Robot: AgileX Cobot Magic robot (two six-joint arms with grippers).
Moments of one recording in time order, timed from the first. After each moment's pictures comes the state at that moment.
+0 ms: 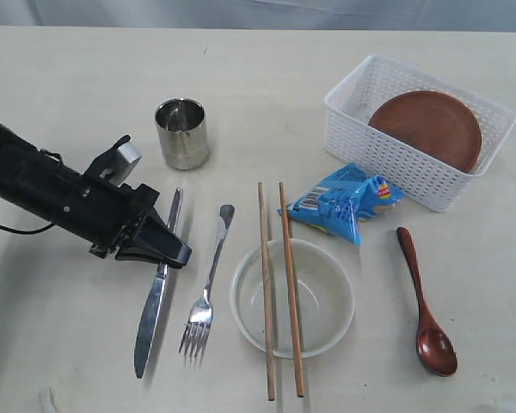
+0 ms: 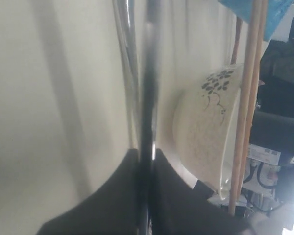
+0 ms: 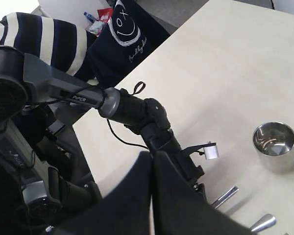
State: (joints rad) left arm -0.18 2.04 -0.77 -1.31 1.10 1.18; right arm 0.30 1.38 -1.46 0.99 1.18 -0.57
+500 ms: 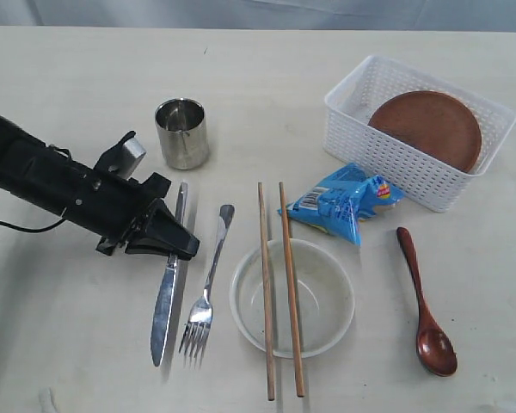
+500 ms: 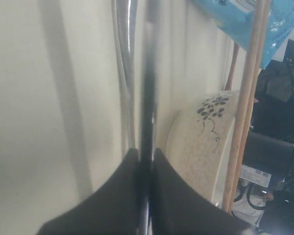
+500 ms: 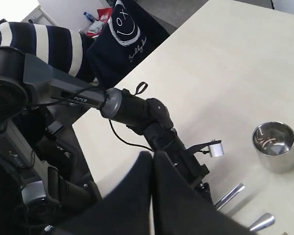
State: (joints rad) left arm -0.20 2.05 -0.79 -1.35 1.07 1.10; right arm 0.30 1.38 -1.46 0.98 1.18 -0.57
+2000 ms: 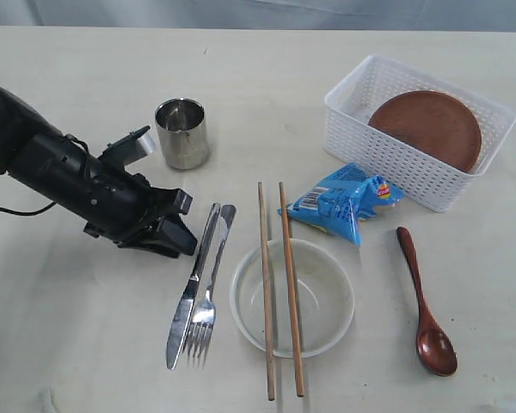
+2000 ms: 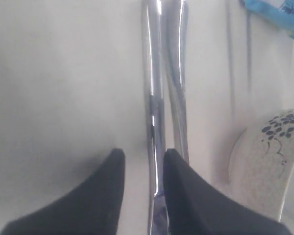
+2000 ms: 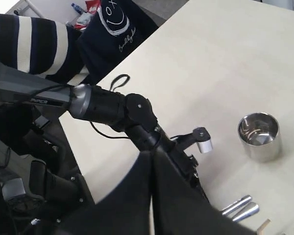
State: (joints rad) left arm -0.32 1.90 -0.79 -1.21 0.77 0.94; right arm 0.30 1.38 -1.46 0.92 1.18 -0.55
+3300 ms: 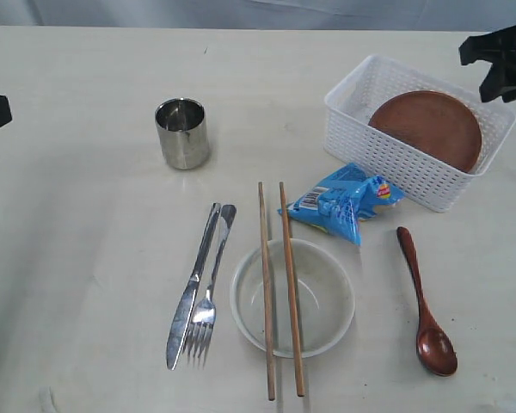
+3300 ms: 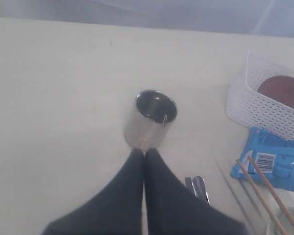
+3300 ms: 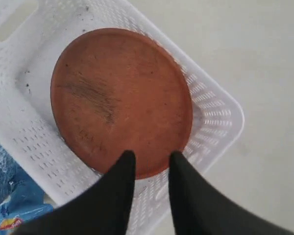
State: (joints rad) left arm -0.08 0.79 -0.43 -1.08 0.43 0.91; right arm -0.03 1.64 -1.20 0.13 0.84 -0.19
